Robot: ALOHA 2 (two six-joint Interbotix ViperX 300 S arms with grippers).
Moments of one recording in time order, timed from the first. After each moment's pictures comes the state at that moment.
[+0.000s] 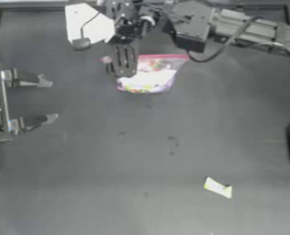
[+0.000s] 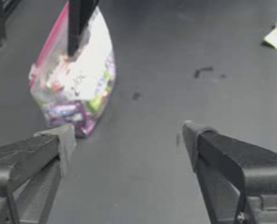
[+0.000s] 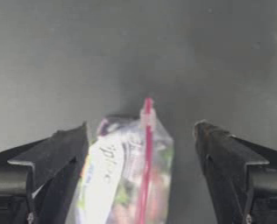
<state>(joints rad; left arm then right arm) 0.29 -0.92 1.20 0.06 0.03 0.02 -0.34 0.44 -0.40 0.03 1.03 -0.48</state>
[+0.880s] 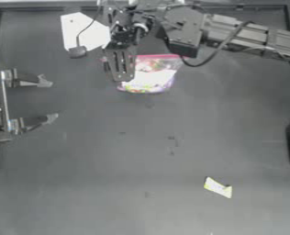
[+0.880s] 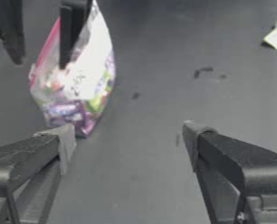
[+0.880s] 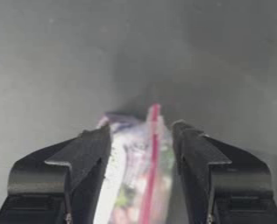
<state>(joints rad) 0.29 -0.92 1.20 0.06 0.03 0.01 -0.33 0.48 -0.43 -0.02 1.05 -0.47</state>
